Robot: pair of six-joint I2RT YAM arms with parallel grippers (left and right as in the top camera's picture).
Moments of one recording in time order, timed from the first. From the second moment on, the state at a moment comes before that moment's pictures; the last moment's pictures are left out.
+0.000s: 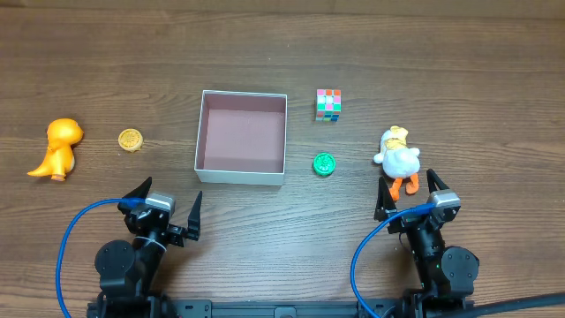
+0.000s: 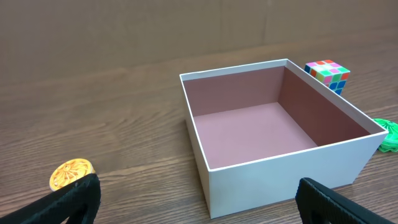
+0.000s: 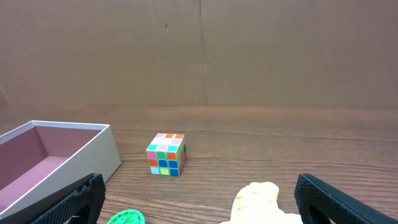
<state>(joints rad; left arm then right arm) 0.09 0.01 0.10 -0.31 0.32 0.12 -0.01 0.01 0.02 -0.02 -0.21 0.07</state>
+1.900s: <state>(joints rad) 0.09 0.01 0.10 -0.31 0.32 0.12 -0.01 0.54 0.43 -0.03 -0.13 -0.02</state>
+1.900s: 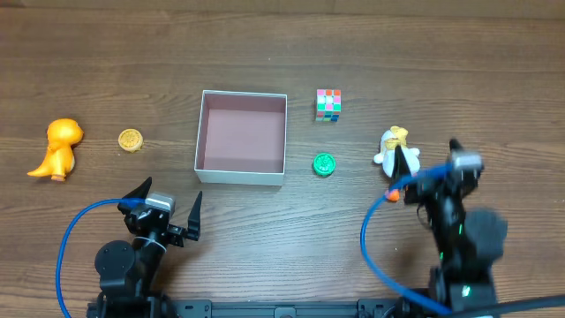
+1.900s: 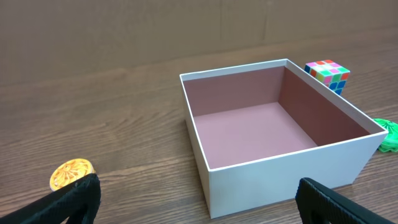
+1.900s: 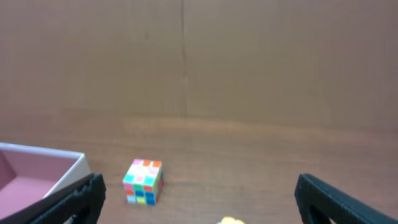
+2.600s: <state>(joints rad) 0.09 0.01 0.10 -0.31 0.31 0.12 -0.01 1.38 1.21 -0.70 -0.09 -0.04</state>
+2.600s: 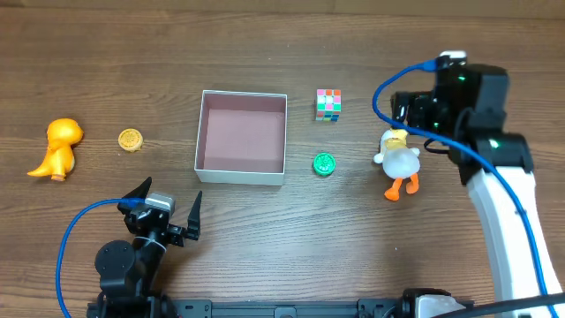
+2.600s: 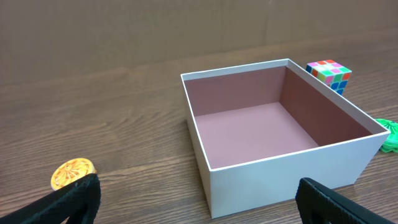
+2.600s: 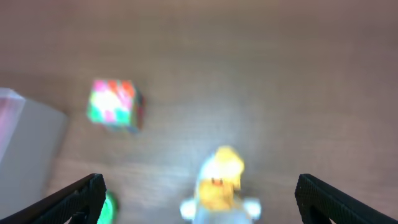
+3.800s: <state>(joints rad) 0.09 0.01 0.10 -0.31 0.31 0.12 -0.01 1.68 1.21 -0.96 -0.07 -0.01</state>
